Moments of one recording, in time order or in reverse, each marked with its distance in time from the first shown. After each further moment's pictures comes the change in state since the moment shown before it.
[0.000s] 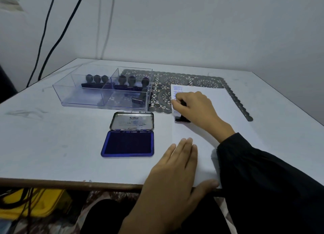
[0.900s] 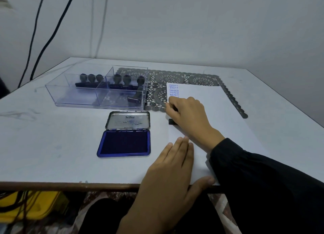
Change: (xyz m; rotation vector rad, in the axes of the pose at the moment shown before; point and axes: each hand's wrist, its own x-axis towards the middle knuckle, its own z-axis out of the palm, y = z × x) left_hand 0.000 0.000 0.001 -0.007 -0.009 0.008; right_hand -0.016 -0.011 0.019 -0.101 0.122 -0.023
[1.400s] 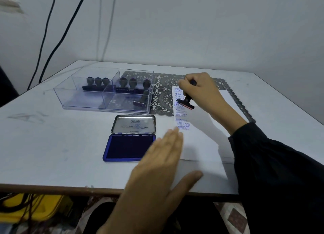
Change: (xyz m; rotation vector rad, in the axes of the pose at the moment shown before) left_hand -0.010 -0.026 -0.034 -0.290 0.062 -0.080; right_hand 0.050 0.010 -0.040 0.668 -0.018 0.197
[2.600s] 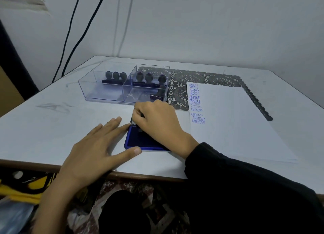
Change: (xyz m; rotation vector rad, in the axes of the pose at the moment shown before) left_hand -0.038 -0.101 -0.072 0.061 -0.193 -0.479; right_hand -0.056 -0.058 0.127 -0.491 -0.105 -0.320
